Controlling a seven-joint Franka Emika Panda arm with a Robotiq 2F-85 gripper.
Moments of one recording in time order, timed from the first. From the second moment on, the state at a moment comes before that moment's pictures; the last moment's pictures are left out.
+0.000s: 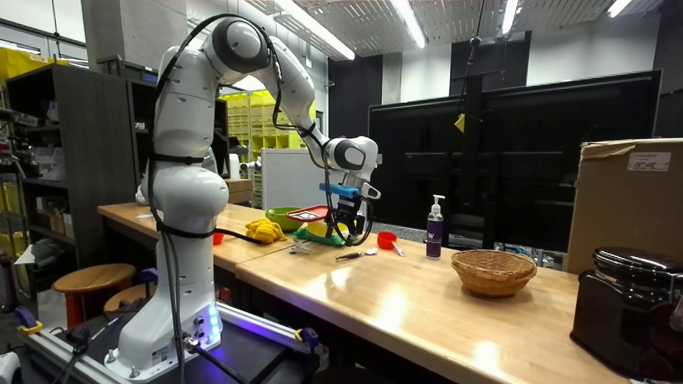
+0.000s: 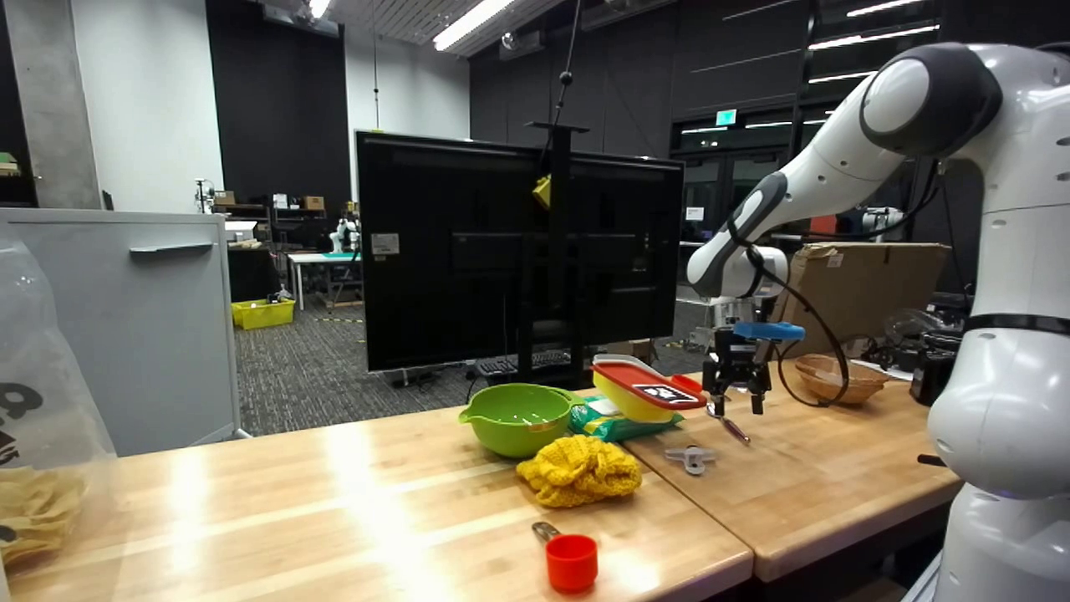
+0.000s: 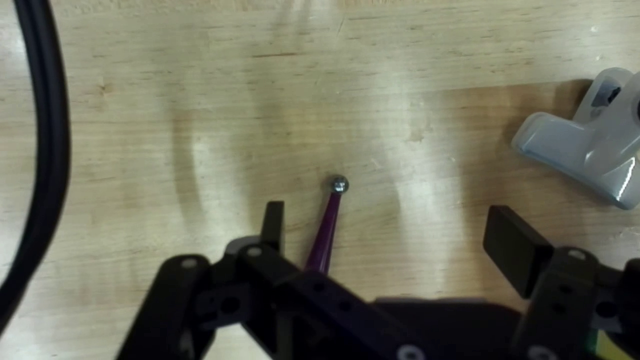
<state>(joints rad) -0.22 0.09 -0.24 -2.26 0.06 2.04 -0.21</state>
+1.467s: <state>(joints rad) -0.22 0.26 -0.23 -2.21 -0.02 2.17 -0.13</state>
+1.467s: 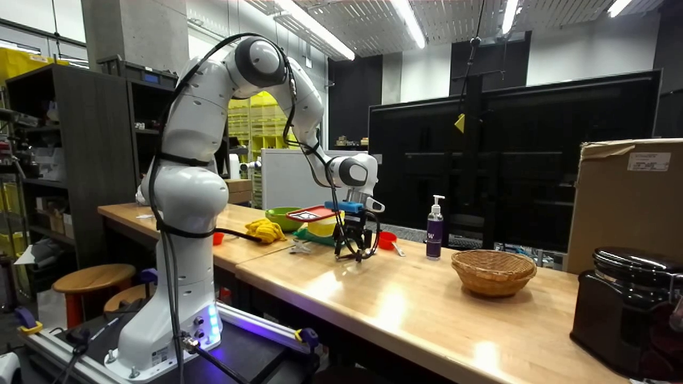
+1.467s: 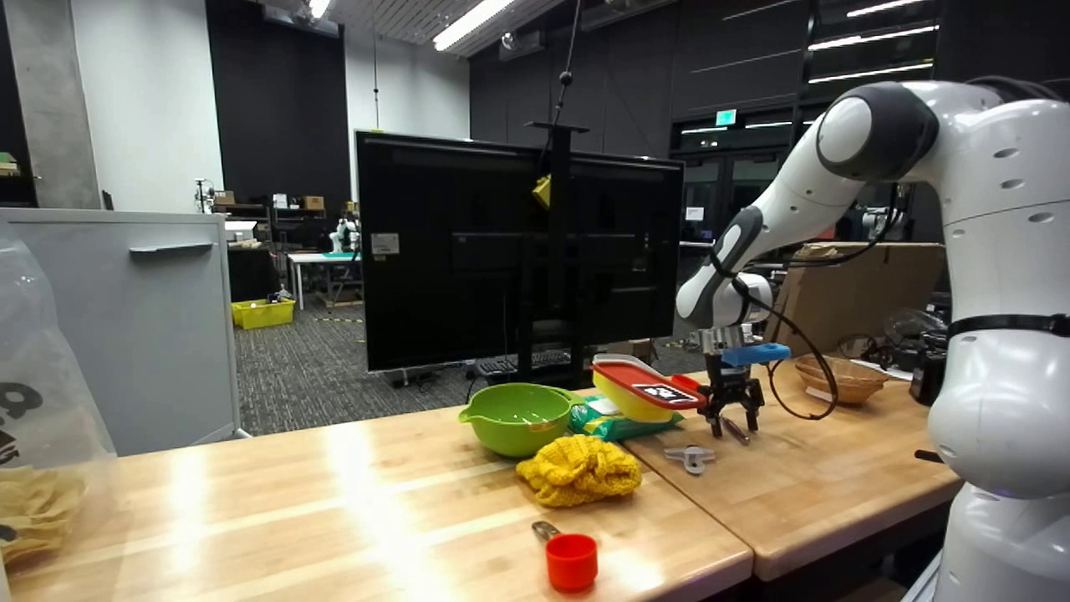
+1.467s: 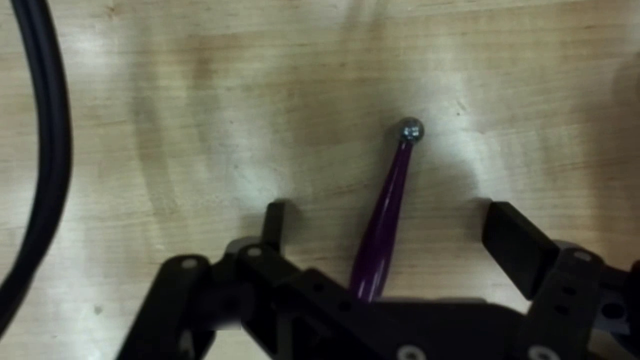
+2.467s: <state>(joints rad) -0.22 0.26 -0.23 -2.21 -0.02 2.17 -0.13</state>
